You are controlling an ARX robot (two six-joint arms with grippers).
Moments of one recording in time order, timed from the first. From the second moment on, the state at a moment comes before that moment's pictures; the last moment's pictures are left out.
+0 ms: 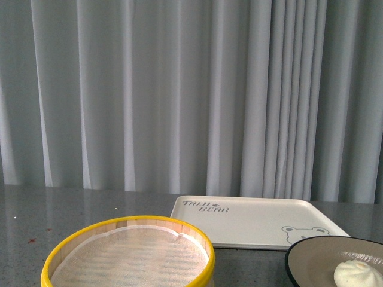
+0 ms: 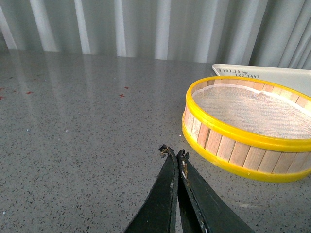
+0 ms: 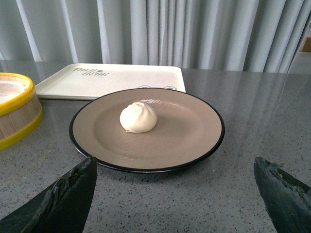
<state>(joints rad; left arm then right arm) 0.00 0.23 0.03 0.23 0.00 -0.01 0.00 0.00 0.01 0.00 0.00 -0.01</state>
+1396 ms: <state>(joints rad) 0.00 0.00 0.03 0.00 0.00 0.00 0.00 0.00 0.01 0.00 0.00 -0.01</state>
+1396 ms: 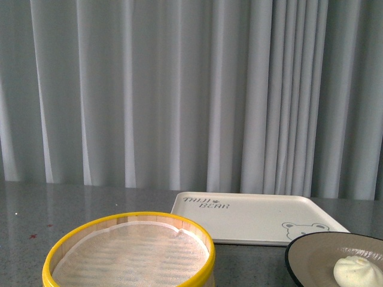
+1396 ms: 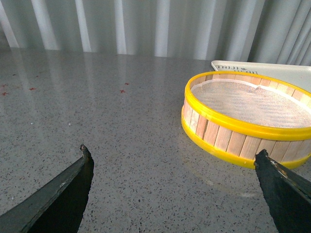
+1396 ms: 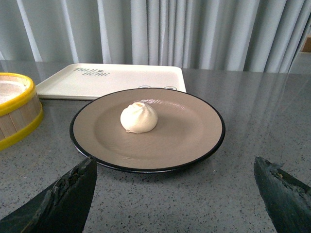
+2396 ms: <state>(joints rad) 0.00 0.00 0.03 0.00 0.00 0.00 -0.17 0.86 0.28 0.20 -0.36 -1.75</state>
